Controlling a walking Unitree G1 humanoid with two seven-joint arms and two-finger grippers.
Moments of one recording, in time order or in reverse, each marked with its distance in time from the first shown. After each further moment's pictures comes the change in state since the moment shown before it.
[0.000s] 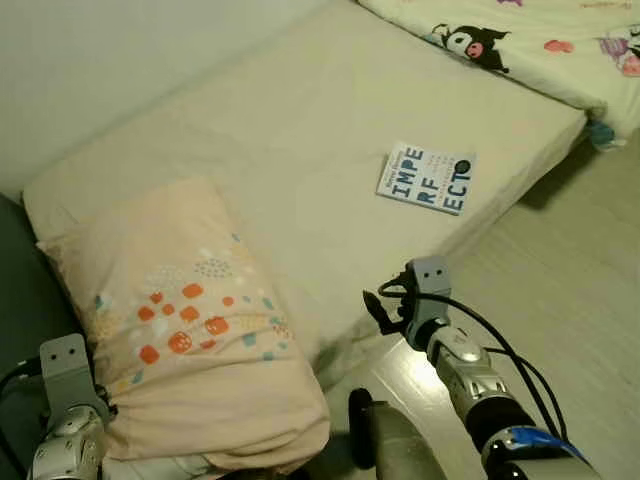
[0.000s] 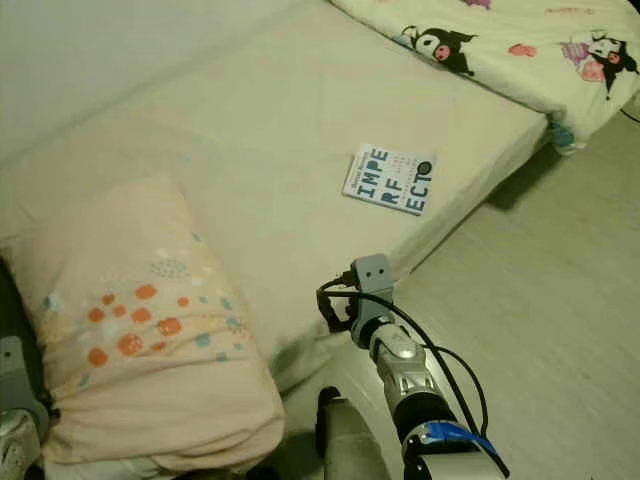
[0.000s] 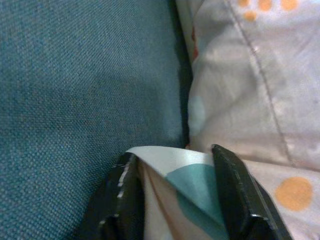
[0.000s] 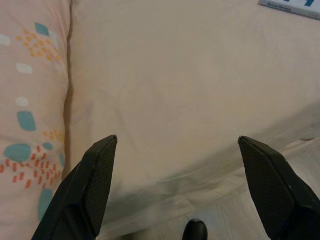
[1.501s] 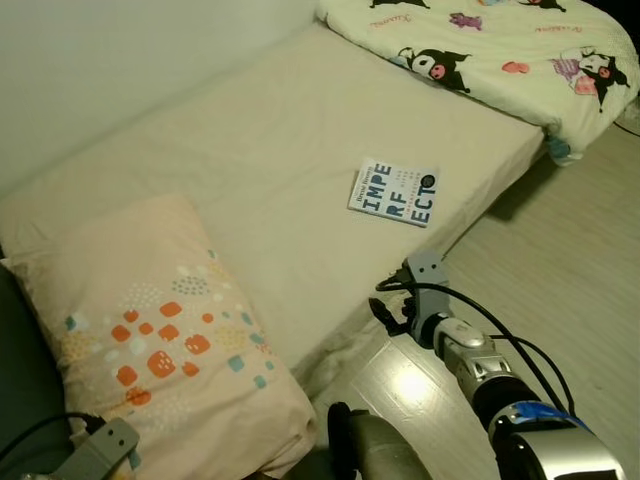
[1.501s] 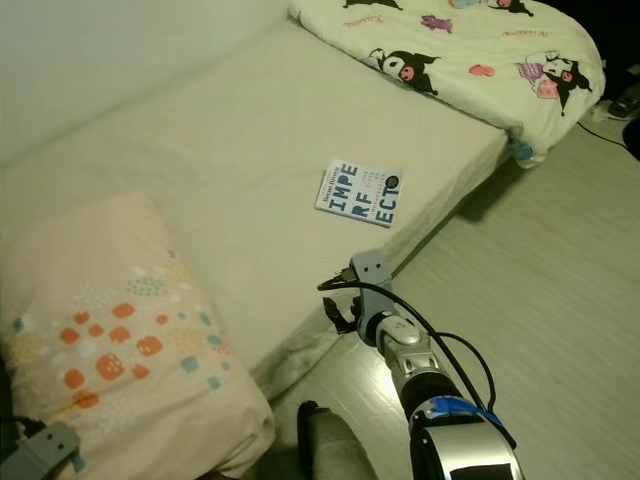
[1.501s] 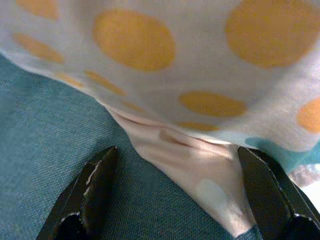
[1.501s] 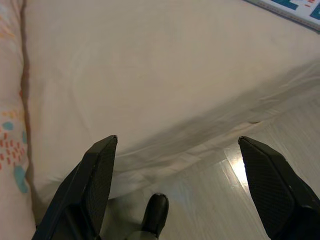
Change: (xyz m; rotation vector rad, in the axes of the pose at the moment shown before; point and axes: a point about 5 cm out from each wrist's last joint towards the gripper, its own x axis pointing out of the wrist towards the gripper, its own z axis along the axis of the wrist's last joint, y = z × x) left arm -0.020 0.044 -0.064 1.078 0.449 -0.490; right arm 0.006 -0.013 0.001 -0.064 0.152 -0.005
